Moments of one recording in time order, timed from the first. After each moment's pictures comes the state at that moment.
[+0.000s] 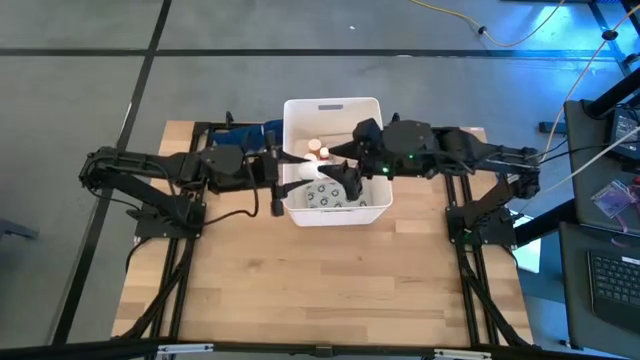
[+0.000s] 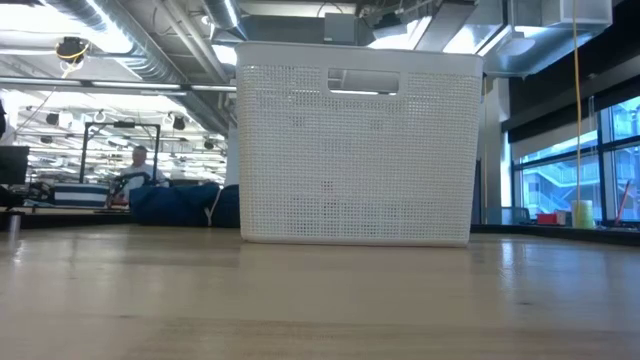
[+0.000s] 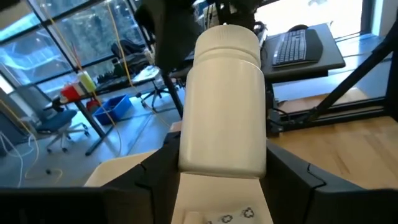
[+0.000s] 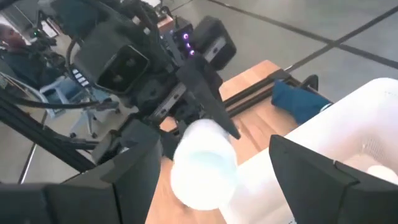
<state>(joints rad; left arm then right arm) -0.10 1.20 1.23 -0.18 -0.35 0.26 0.09 1.61 2.01 -0.76 0.28 0.52</state>
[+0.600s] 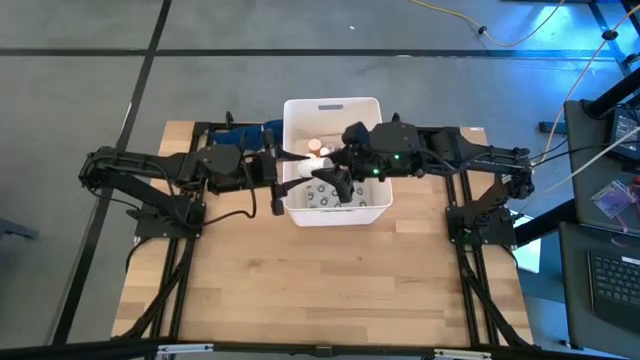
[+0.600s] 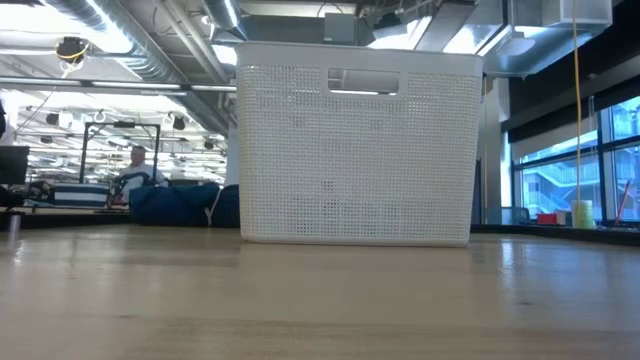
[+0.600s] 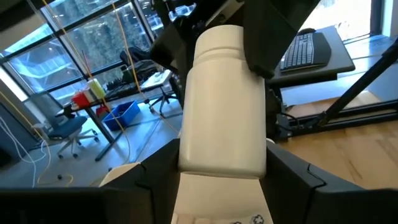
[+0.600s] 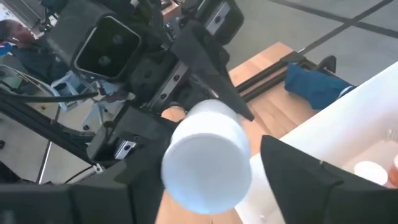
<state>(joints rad) -0.10 1.19 1.23 -0.15 -0.38 0.29 0.08 1.66 2.01 -0.75 0.20 0.57</state>
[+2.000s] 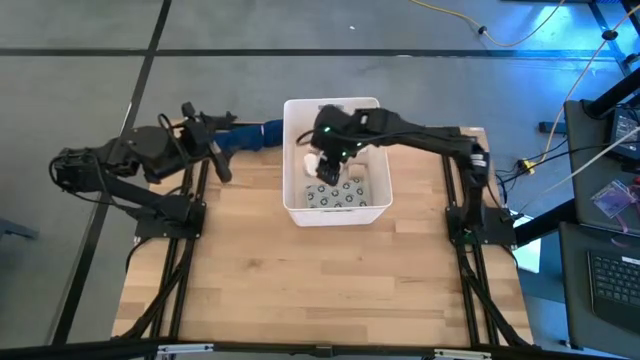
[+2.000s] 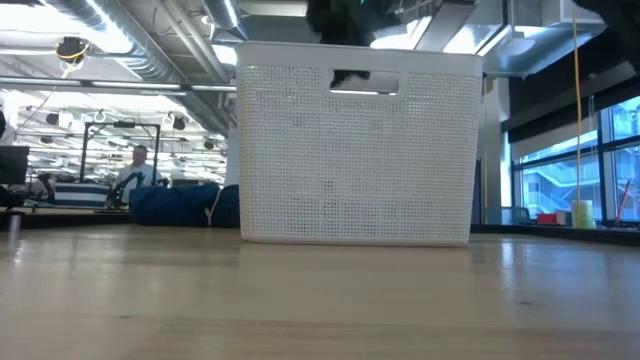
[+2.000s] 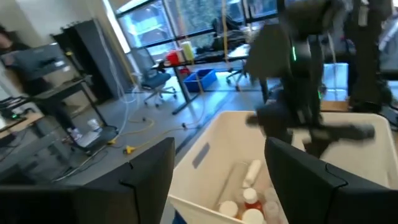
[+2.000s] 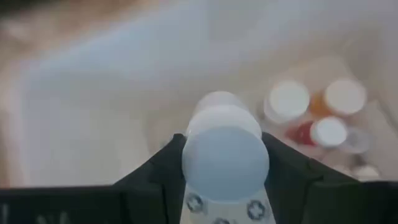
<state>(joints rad) -0.10 0.82 1.23 -0.55 -0.76 0.16 -0.26 1.95 2.01 -1.04 -0.13 0.08</state>
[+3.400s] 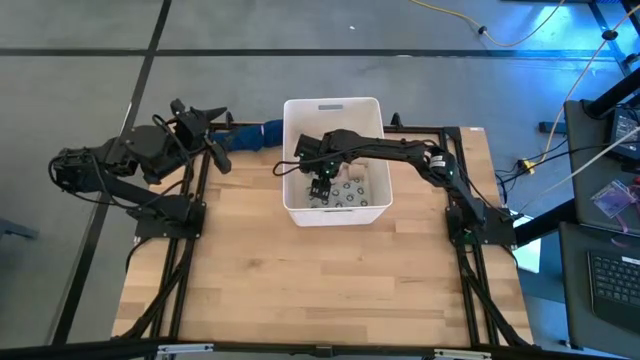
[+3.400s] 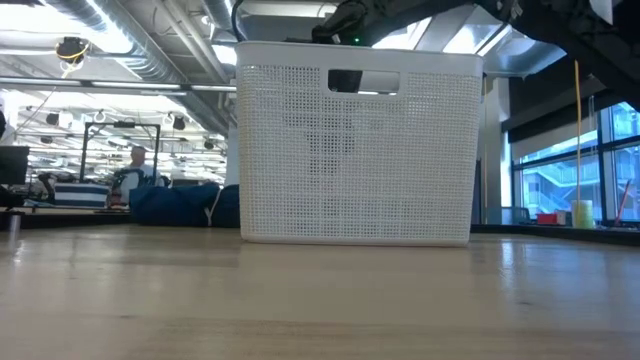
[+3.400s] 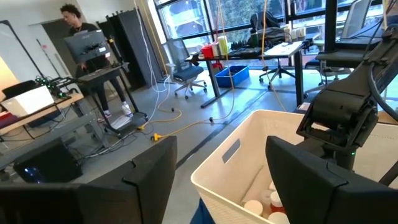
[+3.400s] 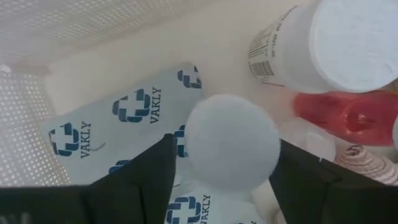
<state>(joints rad) -0.10 0.81 1.23 -0.55 -0.92 0.11 -0.26 2.25 2.01 -1.08 -0.02 0.00</state>
